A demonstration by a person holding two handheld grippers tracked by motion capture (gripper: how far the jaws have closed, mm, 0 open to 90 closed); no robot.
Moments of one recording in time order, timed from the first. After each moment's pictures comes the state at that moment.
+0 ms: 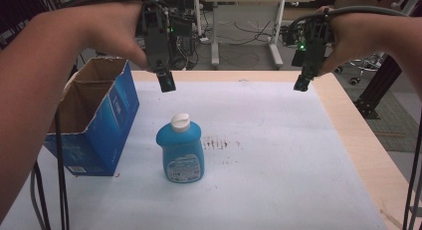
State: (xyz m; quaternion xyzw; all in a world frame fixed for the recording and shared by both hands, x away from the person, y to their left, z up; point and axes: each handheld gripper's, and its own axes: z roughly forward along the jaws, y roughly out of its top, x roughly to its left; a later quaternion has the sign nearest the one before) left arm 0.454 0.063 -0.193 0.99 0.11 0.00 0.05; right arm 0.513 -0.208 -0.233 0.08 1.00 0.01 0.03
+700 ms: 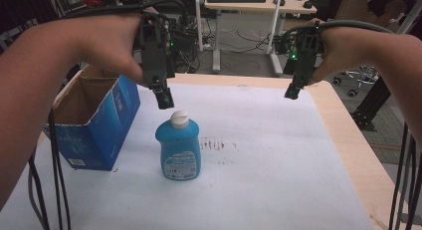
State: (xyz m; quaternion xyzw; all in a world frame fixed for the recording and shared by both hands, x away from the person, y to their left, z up) left arm 0.407 0.061 -0.196 0.99 0.09 -0.01 0.06; right arm 0.500 -0.198 -0.234 0.06 1.00 0.02 0.04
